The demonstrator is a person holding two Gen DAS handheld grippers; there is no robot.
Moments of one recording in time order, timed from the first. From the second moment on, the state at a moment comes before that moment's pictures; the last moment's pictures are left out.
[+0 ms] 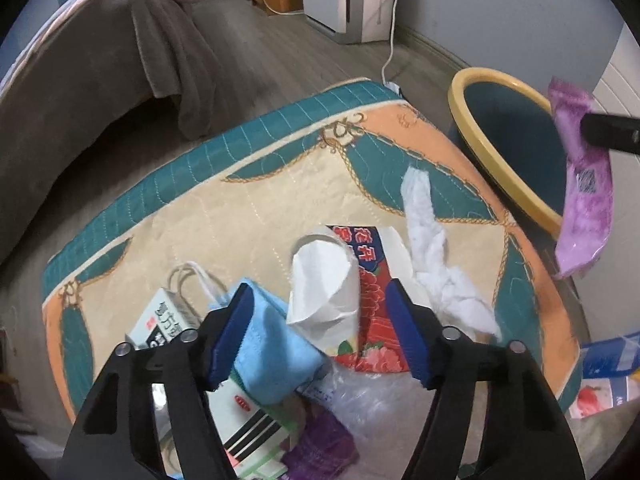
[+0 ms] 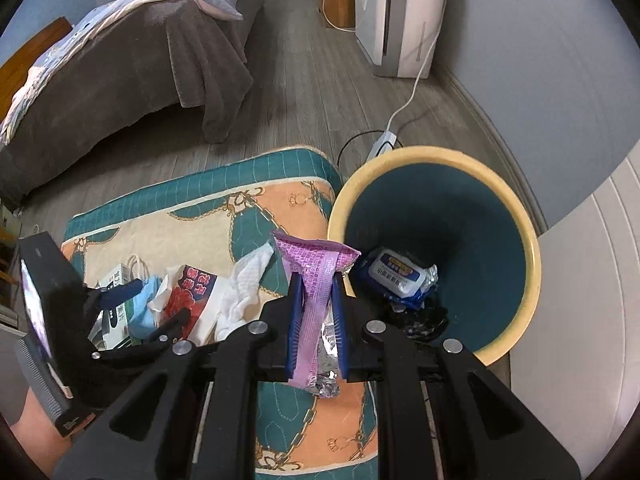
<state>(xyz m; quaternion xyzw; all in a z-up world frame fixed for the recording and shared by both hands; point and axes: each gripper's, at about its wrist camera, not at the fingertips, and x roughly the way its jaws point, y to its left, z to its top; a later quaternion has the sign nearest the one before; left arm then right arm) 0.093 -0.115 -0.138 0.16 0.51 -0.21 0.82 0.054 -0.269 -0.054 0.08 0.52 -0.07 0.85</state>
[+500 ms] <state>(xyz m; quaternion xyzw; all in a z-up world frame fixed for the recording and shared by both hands) 0.087 -0.109 -0.124 0.18 0.48 -0.21 0.83 0.050 -0.262 -0.041 0.07 0.51 -0.04 0.86</state>
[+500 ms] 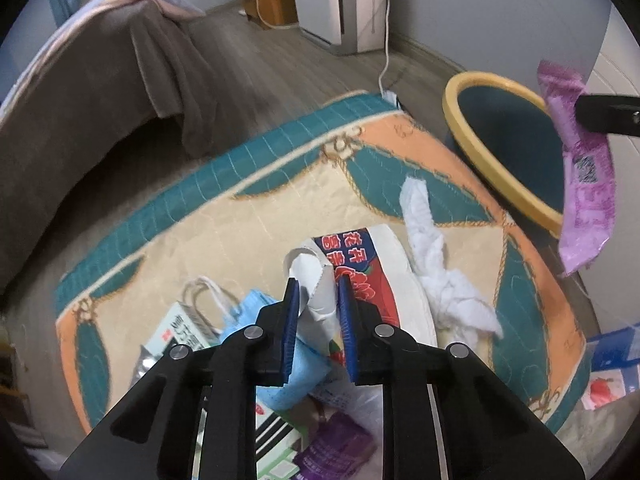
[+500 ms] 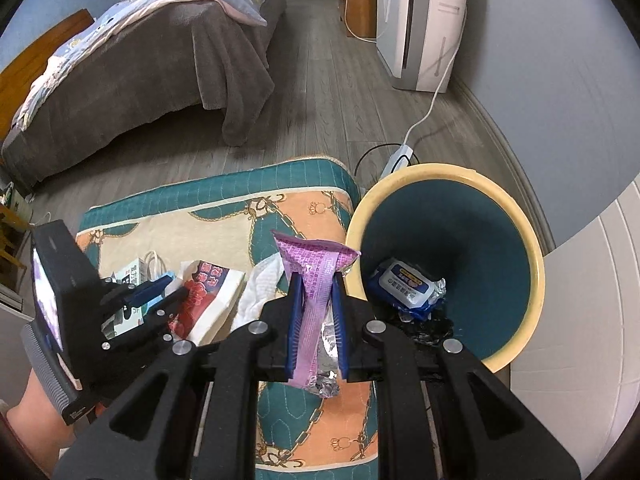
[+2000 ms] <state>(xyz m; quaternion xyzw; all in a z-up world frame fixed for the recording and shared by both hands) 0.035 -0.188 -0.016 0.13 0.36 -0.31 0.87 0.026 -0.401 -0.024 0.18 0.45 -0.14 0.86</state>
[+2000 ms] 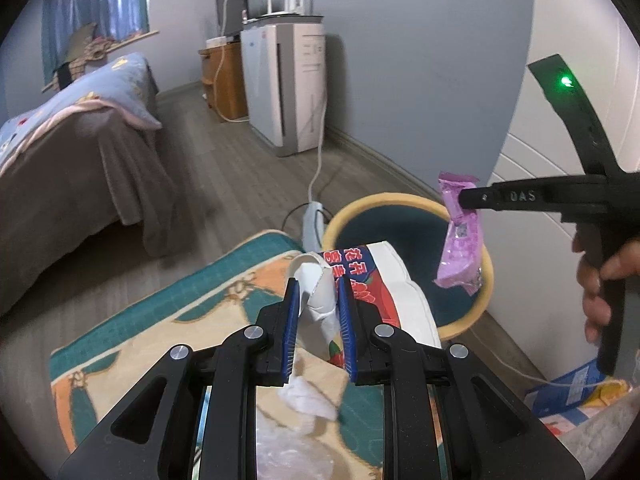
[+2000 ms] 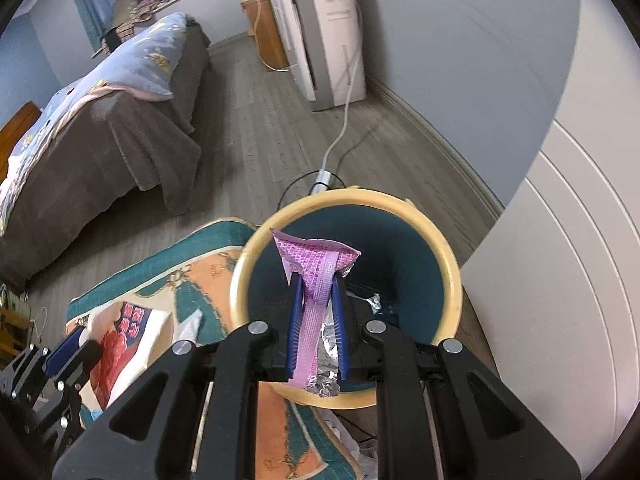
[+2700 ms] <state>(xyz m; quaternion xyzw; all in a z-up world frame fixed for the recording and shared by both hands) 0.034 -0.239 -0.054 0.14 0.40 -0.32 0.85 0.019 -0.434 -0.043 0.18 0.46 -0.18 0.85</state>
